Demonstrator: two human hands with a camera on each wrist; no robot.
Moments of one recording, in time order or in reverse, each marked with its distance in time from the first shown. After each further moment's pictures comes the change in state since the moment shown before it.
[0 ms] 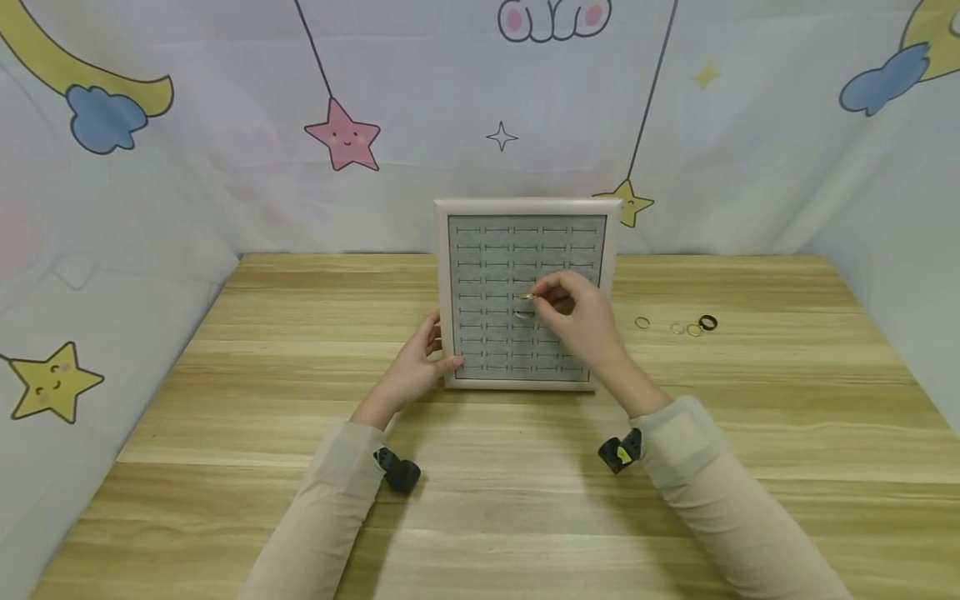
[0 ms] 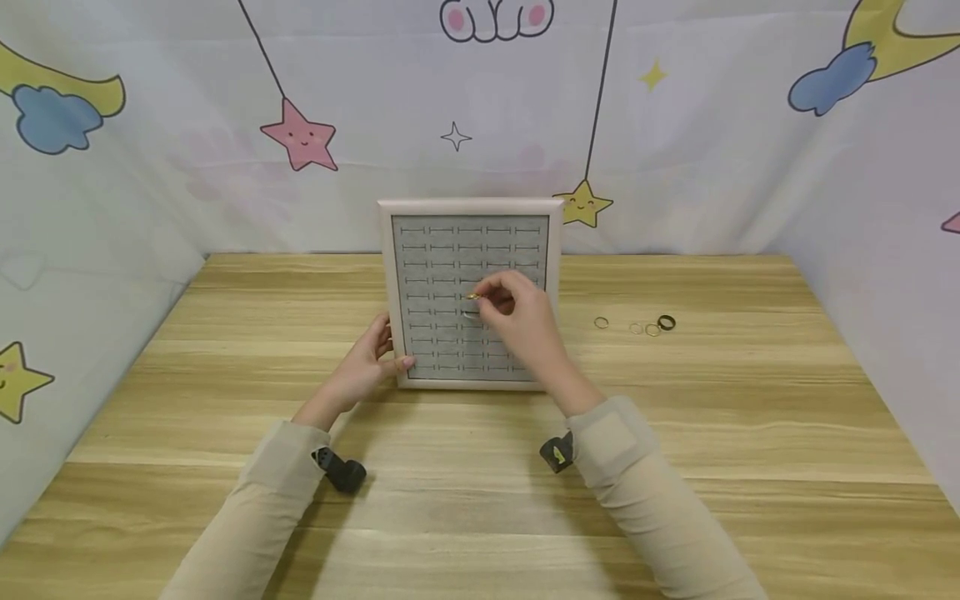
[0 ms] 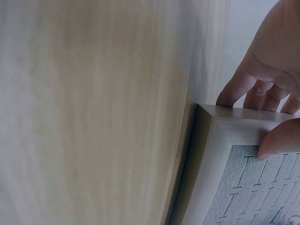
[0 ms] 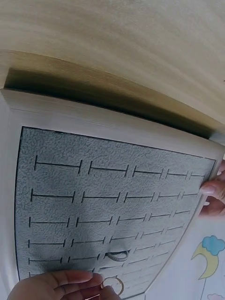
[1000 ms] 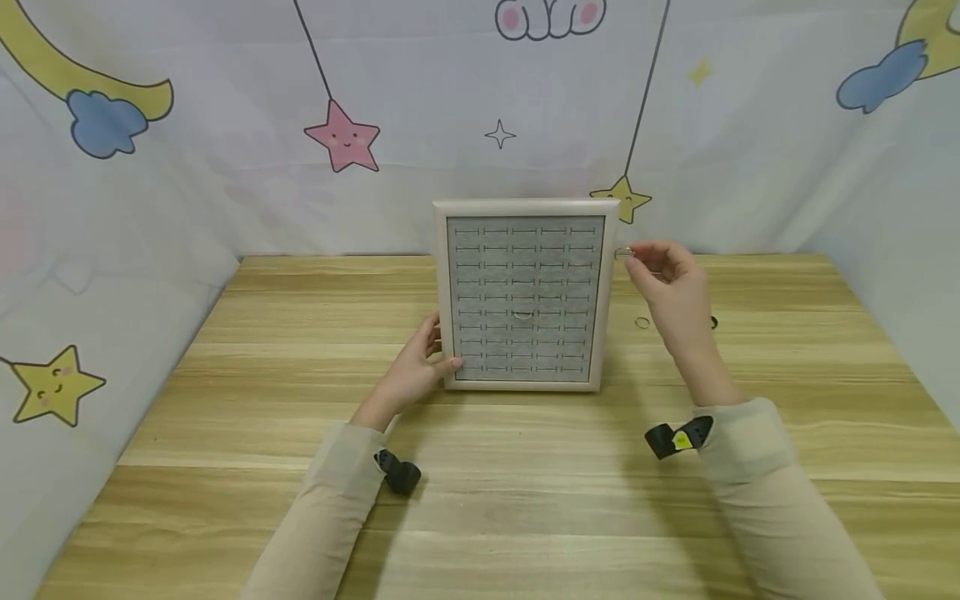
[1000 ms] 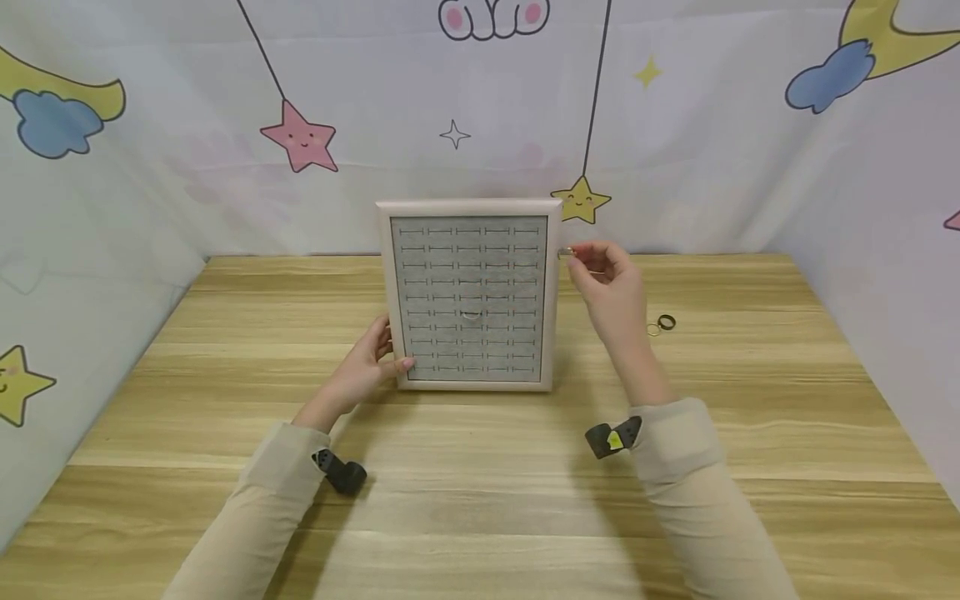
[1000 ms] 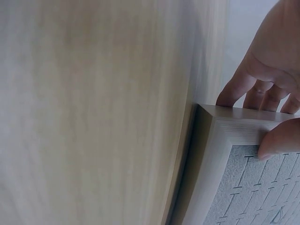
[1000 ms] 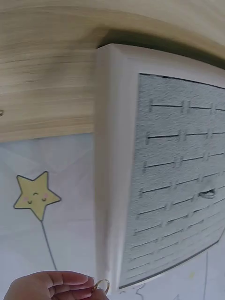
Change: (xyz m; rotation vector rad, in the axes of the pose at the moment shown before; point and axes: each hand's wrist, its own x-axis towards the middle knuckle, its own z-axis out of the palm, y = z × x) left_hand 0.001 -0.002 0.001 0.019 0.006 0.008; right_hand 0.000 0.029 -0.072 0.218 0.316 0.158
